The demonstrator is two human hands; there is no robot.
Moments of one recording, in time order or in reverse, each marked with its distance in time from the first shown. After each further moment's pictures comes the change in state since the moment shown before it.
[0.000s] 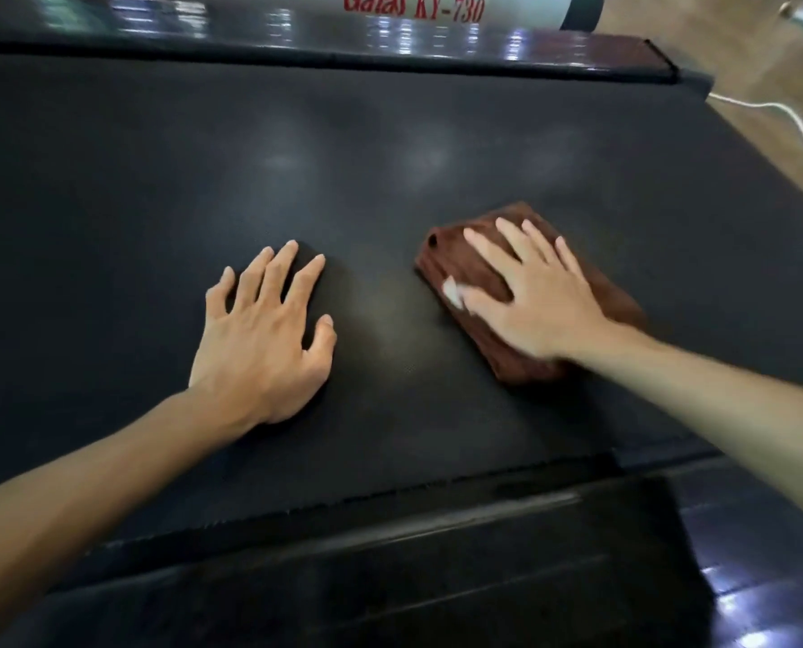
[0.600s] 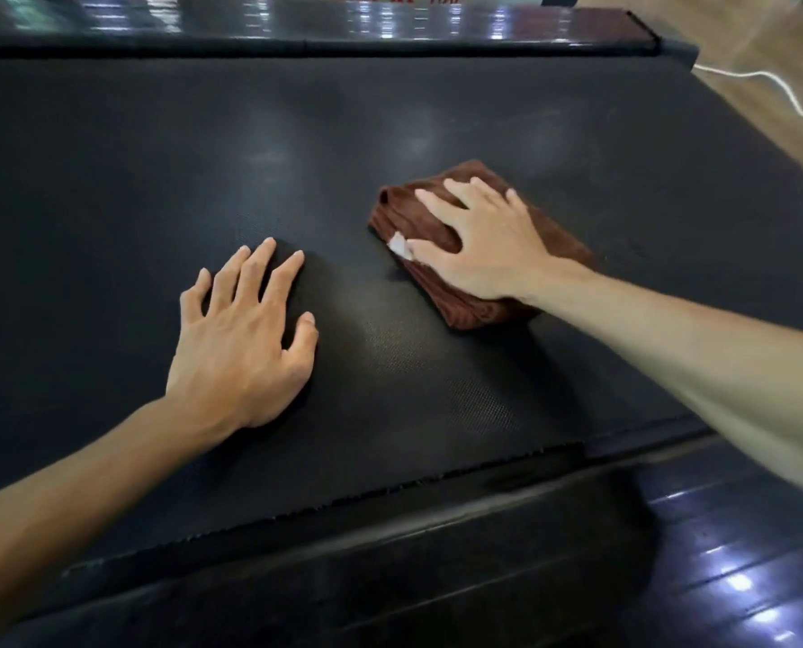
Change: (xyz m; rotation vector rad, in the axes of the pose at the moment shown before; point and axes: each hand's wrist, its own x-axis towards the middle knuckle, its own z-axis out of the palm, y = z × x) left_hand 0.002 -0.002 0.002 -0.006 0.001 0.012; right_hand 0.048 -0.017 -0.002 -0.024 0.030 -0.068
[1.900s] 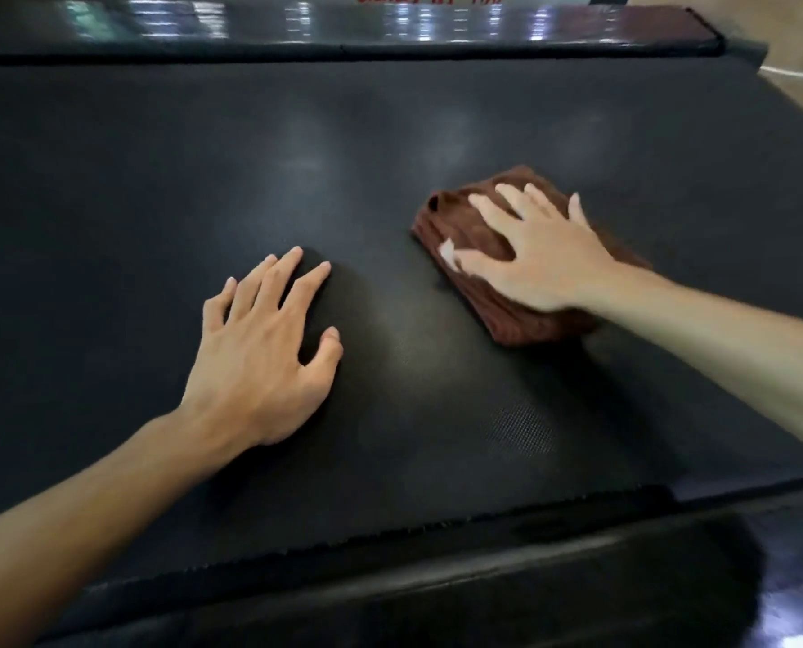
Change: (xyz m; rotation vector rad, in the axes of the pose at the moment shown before) left_hand 0.002 -0.001 -0.006 -0.060 -0.003 0.000; right_hand 0.011 0.018 -0.012 -0.035 -0.131 0.017
